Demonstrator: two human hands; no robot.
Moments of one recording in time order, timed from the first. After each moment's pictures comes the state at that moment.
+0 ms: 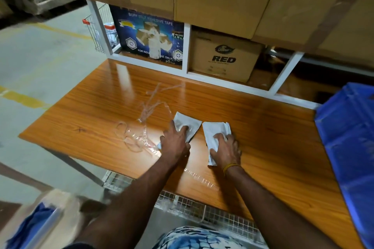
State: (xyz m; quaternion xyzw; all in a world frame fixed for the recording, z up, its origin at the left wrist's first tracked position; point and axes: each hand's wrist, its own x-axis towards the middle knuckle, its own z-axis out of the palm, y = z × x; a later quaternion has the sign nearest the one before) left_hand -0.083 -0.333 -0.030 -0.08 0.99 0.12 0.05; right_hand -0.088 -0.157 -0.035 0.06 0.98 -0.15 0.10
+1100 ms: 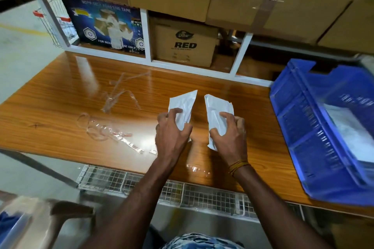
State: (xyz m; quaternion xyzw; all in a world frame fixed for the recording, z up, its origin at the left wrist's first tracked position) left_hand -0.010 -0.222 0.040 -0.10 0.89 0.44 -0.08; right_hand -0.004 -0.054 0.039 0.09 0.94 -0.31 -0.14
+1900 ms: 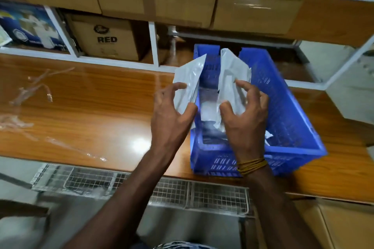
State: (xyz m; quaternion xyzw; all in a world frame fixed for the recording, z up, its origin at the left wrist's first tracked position) left_hand 0.077 0.149 0.136 0.02 0.84 0.52 -0.18; right_hand 0.098 0.302 0.152 0.08 0.84 -0.43 -0.32
